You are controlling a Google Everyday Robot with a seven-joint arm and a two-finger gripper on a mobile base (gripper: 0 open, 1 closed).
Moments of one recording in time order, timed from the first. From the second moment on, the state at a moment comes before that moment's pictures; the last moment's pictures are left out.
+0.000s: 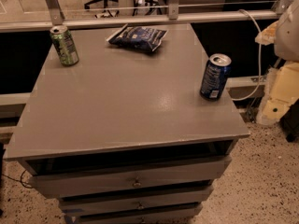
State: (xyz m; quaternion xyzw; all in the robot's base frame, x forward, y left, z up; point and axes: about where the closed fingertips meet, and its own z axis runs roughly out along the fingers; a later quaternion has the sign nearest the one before) arm 0.438 -0.217 0.976 -0.60 0.78 -0.03 0.16
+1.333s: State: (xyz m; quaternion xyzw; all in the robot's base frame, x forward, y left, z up) arm 0.511 -0.234 0.957 -0.55 0.79 -0.02 0.27
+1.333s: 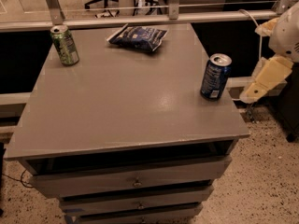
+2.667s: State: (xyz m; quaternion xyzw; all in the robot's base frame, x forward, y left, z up) arm 0.608 -0.219 0.880 -0.39 0.78 0.19 0.46
